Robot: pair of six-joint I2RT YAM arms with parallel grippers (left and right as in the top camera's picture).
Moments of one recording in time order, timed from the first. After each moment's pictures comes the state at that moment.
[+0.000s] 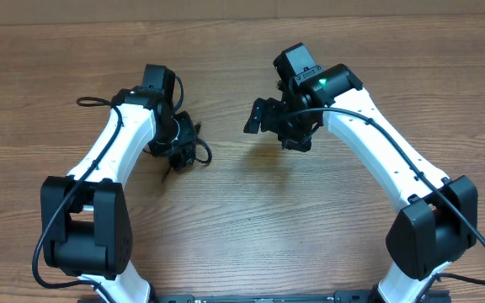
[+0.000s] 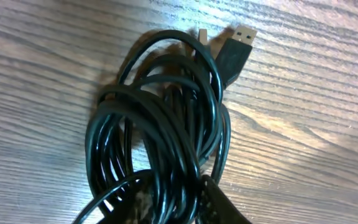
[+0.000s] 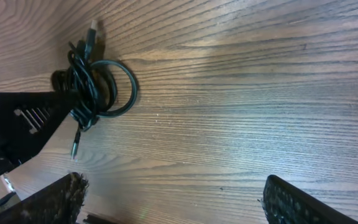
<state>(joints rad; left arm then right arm) -0.14 1.84 1.33 -0.89 0.15 -0.53 0.48 1.87 1.66 -1.10 -0.35 0.72</state>
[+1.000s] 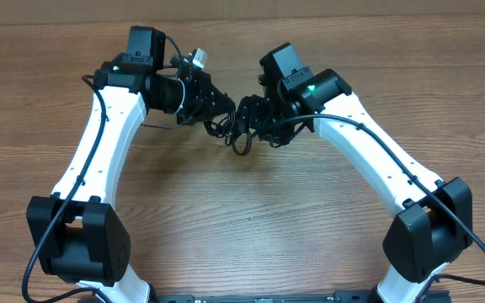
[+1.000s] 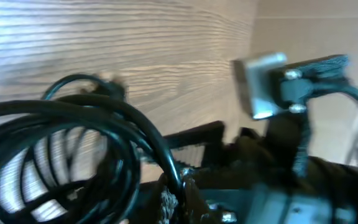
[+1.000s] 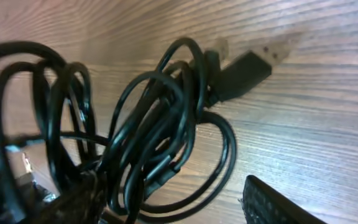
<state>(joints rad) -0.14 1.80 1.59 -0.96 0.93 -0.44 0.53 1.87 1.66 -0.96 -0.40 0.70</state>
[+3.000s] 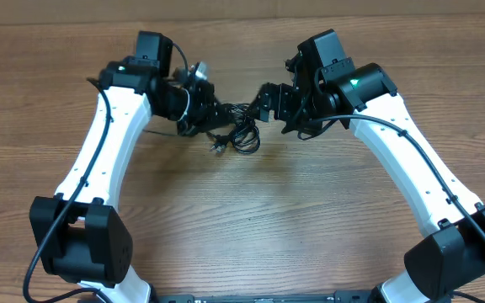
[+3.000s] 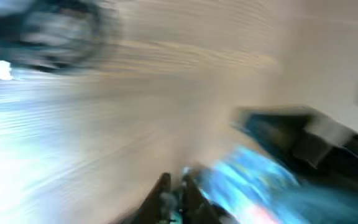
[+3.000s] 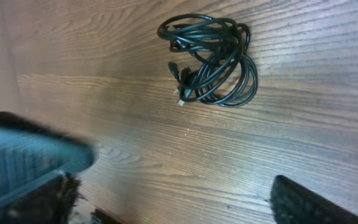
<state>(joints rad) -0.17 1.80 1.59 -1.09 0.78 -0.52 0.41 1.75 1.64 -1.01 -0.43 0.57</state>
